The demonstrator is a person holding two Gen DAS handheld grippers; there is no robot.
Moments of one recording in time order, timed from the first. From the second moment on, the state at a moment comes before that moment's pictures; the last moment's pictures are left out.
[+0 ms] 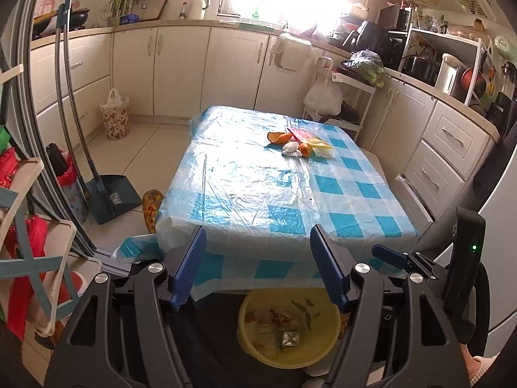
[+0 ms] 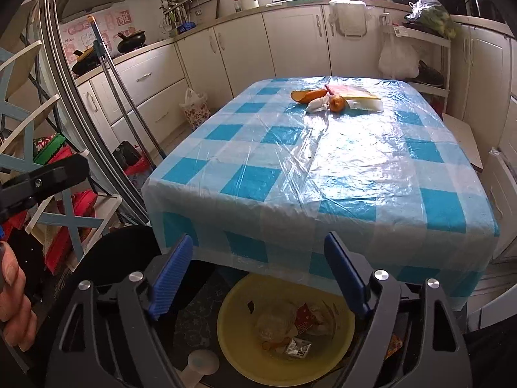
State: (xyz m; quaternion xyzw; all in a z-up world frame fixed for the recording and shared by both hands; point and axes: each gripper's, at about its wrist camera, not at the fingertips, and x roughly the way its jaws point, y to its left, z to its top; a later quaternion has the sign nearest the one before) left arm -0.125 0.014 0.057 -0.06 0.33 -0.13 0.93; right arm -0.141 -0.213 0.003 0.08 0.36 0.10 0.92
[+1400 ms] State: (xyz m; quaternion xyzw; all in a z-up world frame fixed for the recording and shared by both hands) left arm -0.174 -0.017 0.104 0.02 0.24 -0.07 0.97; right arm -0.220 -0.255 0.078 0.07 0.16 -0.06 0.98
